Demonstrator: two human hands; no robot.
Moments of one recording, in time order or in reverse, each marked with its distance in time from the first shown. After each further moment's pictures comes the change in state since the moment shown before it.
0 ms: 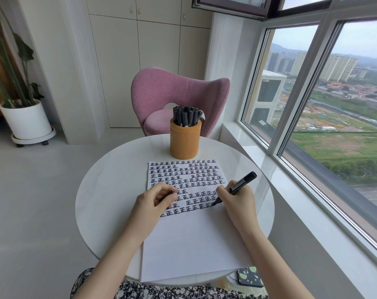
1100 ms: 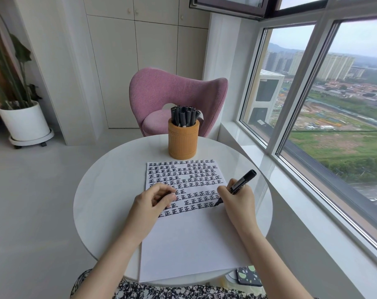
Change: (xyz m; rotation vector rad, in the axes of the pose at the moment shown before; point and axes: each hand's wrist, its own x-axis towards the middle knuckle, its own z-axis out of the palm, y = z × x) left_hand -0.001 0.001 -0.001 -0.014 0.003 -0.042; right_hand -0.001 -0.001 -0.002 0.043 0.023 -0.011
